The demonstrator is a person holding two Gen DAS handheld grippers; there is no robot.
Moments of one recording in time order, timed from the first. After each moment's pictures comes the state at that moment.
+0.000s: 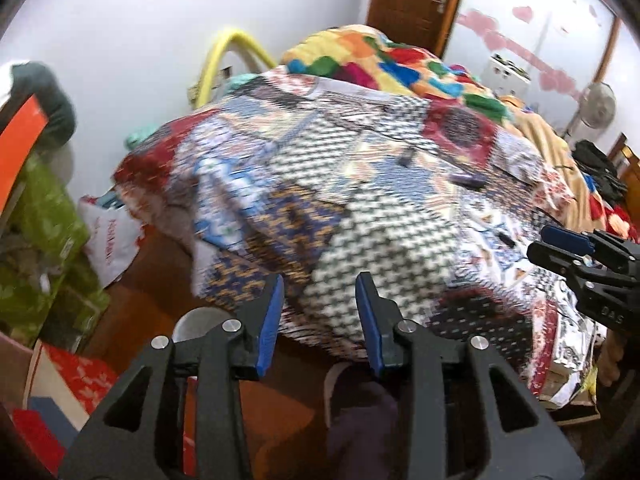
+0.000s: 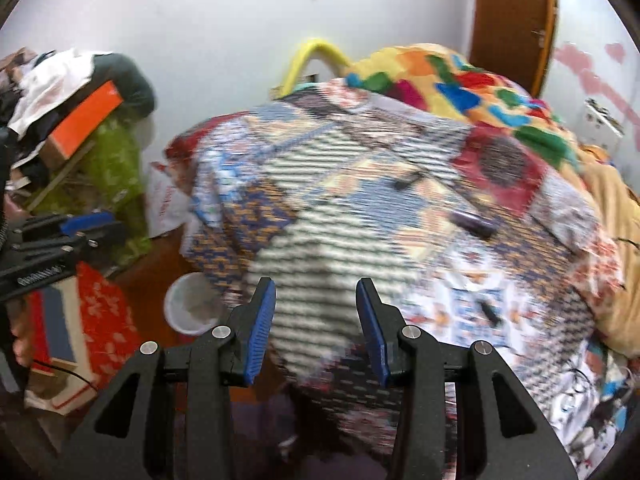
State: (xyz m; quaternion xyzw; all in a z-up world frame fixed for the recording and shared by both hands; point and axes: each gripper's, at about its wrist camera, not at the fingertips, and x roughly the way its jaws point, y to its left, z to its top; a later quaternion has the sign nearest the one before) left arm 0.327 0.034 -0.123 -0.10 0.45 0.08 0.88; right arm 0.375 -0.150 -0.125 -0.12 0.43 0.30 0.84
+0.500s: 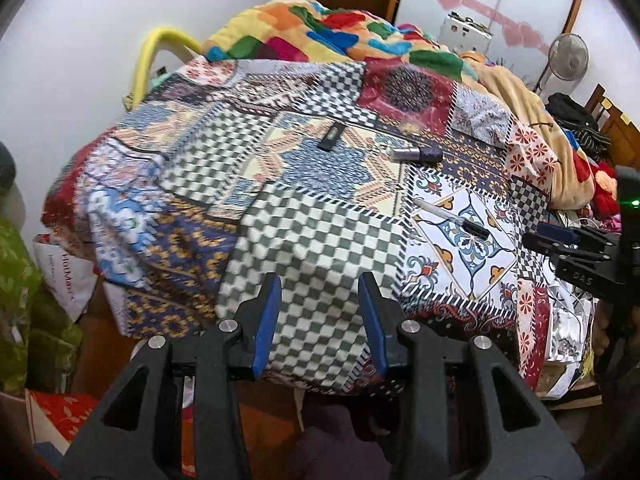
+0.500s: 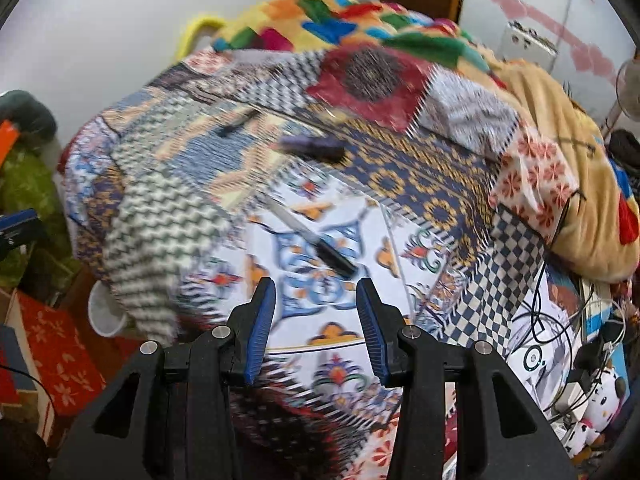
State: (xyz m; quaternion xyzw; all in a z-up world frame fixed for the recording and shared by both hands) left arm 0.428 -0.050 -0.170 -0.06 0.49 0.01 0.87; right arm 0.463 -0.284 -0.195 -0.08 0.50 0.17 0.84
